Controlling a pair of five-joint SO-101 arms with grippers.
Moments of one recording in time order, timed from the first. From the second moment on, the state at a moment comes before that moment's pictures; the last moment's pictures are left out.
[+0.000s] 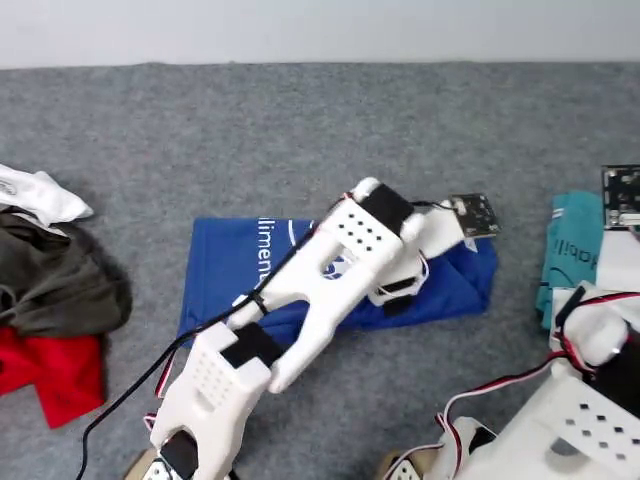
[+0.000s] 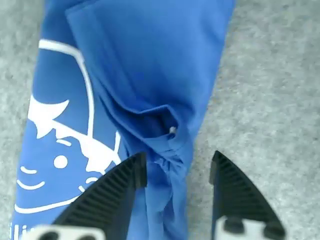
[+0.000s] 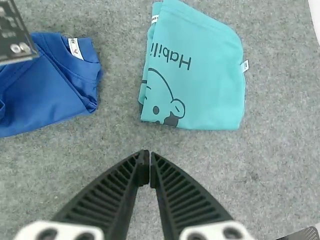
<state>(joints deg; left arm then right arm) 40.4 35.0 -32.2 96.0 -20.3 33.8 -47.1 7.4 100.6 30.0</state>
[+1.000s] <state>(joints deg) 31.6 46.5 -44.5 98.8 -17.9 33.8 -47.1 7.4 100.6 30.0</state>
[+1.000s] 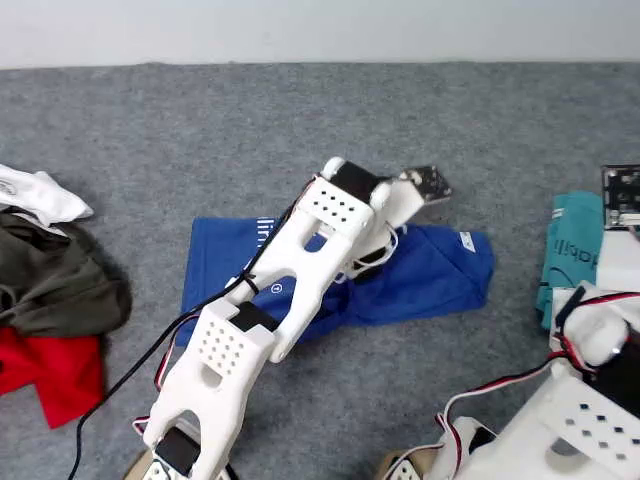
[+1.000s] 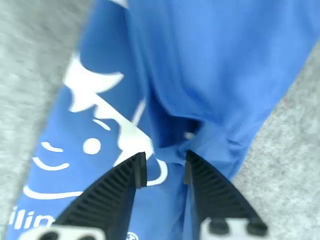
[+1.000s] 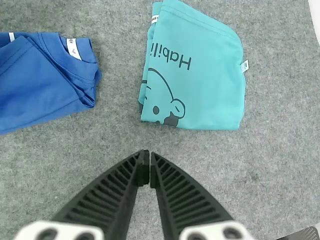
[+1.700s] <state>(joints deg) 38.9 46.3 -45.5 98.9 -15.3 33.8 -47.1 7.4 100.6 30.0</state>
